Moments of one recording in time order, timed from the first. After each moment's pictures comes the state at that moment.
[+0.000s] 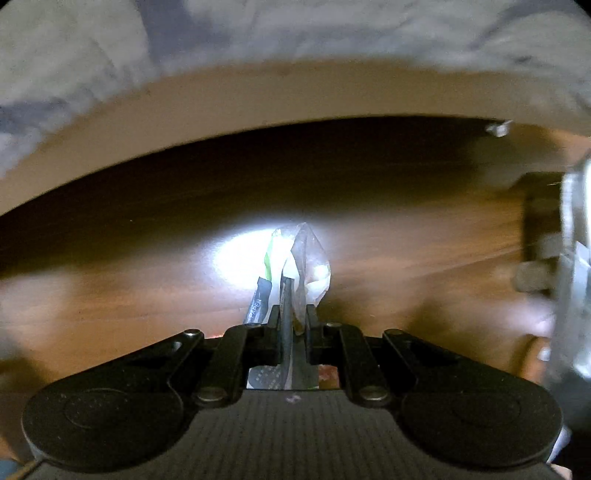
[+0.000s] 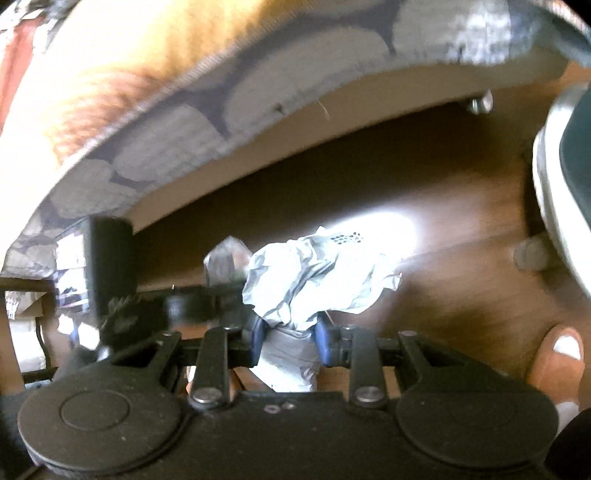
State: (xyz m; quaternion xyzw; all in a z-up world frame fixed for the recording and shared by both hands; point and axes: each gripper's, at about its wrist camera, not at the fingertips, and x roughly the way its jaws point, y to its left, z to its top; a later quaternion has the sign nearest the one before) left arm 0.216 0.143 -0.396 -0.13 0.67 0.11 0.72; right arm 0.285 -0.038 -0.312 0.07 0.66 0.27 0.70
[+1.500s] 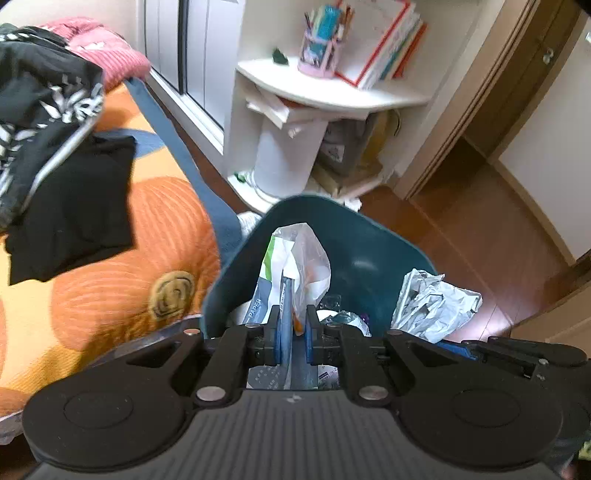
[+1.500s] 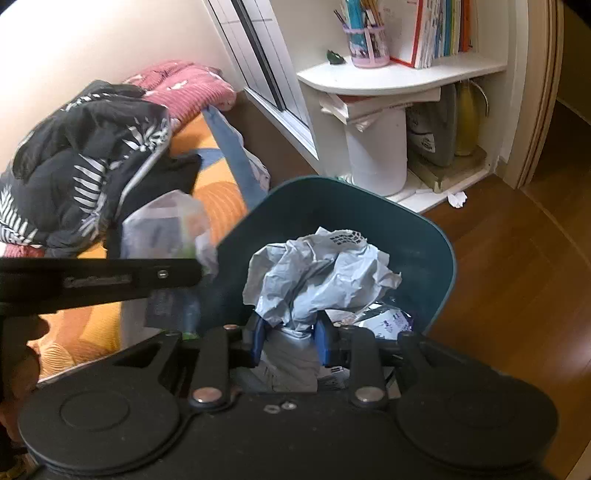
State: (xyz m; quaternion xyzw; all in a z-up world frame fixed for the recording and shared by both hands) left arm 0.372 -0.189 -0.058 -0.04 0.50 -0.12 0.86; right arm 0.321 -0.370 -0.110 0.13 0.45 0.15 0.87
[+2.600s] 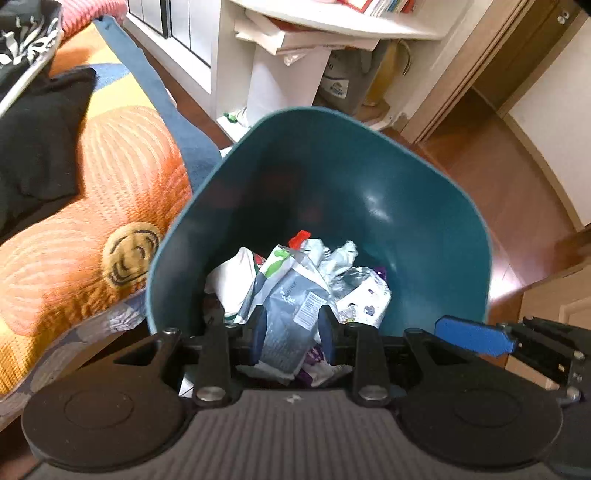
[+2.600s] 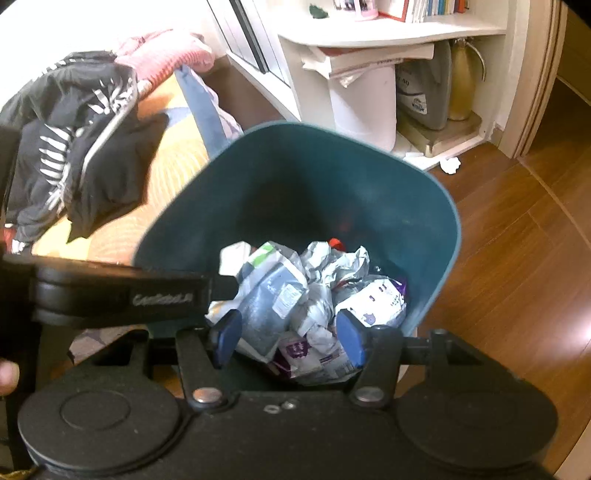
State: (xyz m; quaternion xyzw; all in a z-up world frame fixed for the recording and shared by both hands) left arm 0.394 -0.201 -0.129 -0.02 0.57 -0.13 0.81; right arm 0.333 -0.373 -0.149 0.12 0.50 0.14 0.85
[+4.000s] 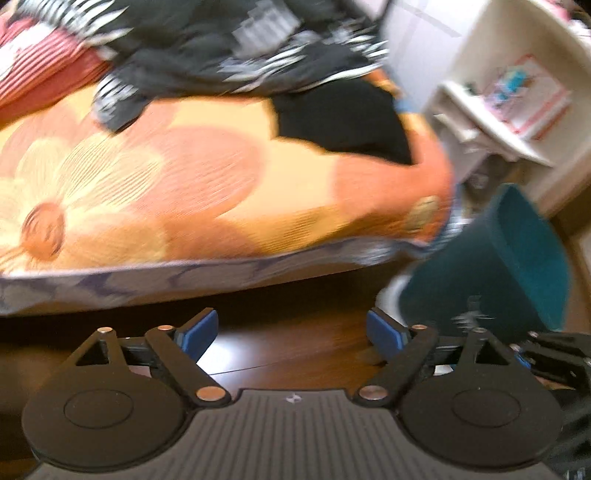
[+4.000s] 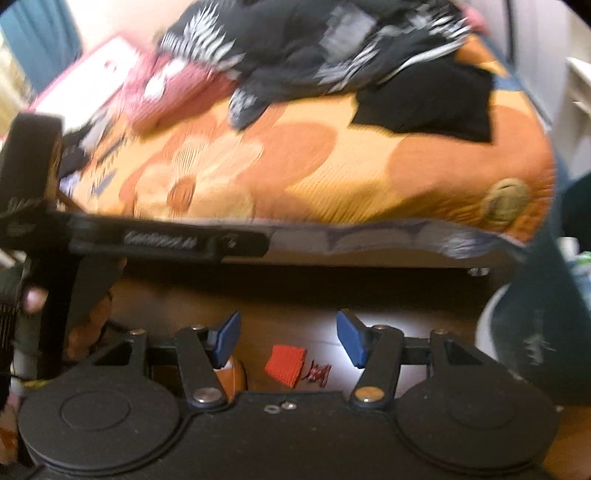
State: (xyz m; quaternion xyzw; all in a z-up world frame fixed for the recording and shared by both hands) left arm 0.197 0.093 -0.100 -0.15 0.50 0.07 0.85; right arm 0.224 -0.125 -0.113 -0.02 0.49 0.43 0.76
